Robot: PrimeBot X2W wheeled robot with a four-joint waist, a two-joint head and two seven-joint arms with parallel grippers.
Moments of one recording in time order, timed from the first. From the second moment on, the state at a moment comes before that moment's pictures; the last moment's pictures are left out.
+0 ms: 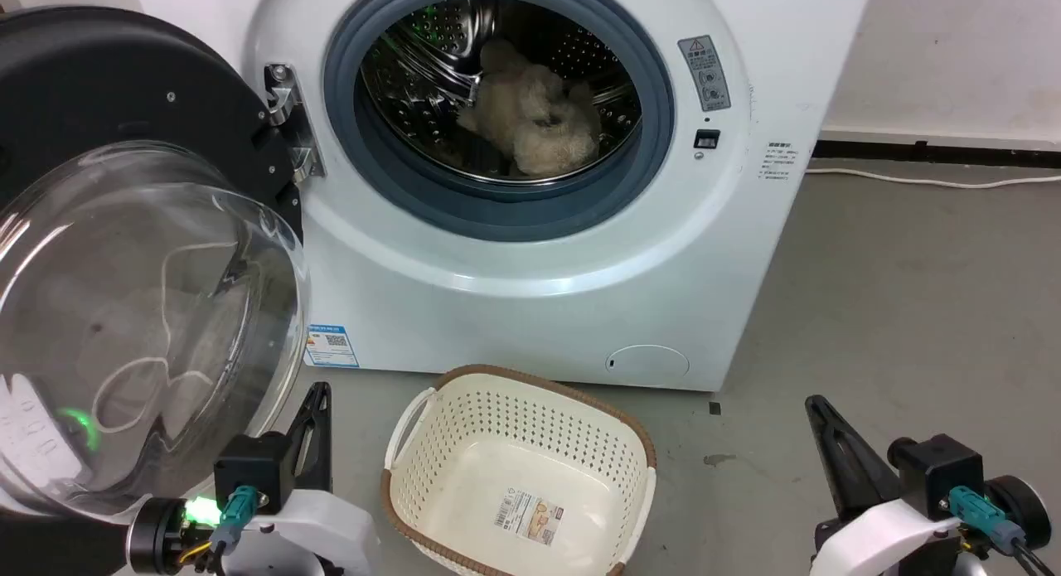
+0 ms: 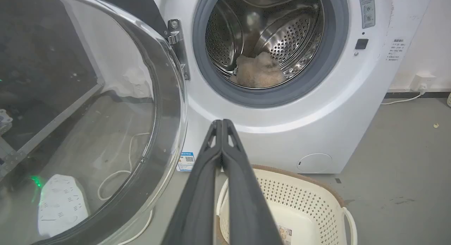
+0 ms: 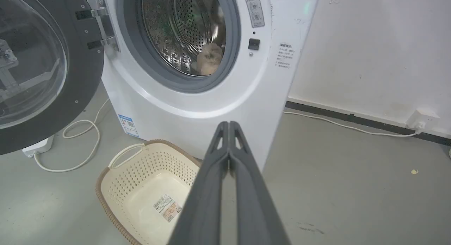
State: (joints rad) left arm -0.01 0.05 0.00 0.00 0.00 0.00 0.00; right arm 0.01 -0.05 0.00 0.00 0.01 0.13 0.00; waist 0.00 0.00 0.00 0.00
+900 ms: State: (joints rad) left arm -0.01 0.05 0.00 0.00 0.00 0.00 0.00; right arm 0.01 -0.05 0.00 0.00 0.01 0.13 0.00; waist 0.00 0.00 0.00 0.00
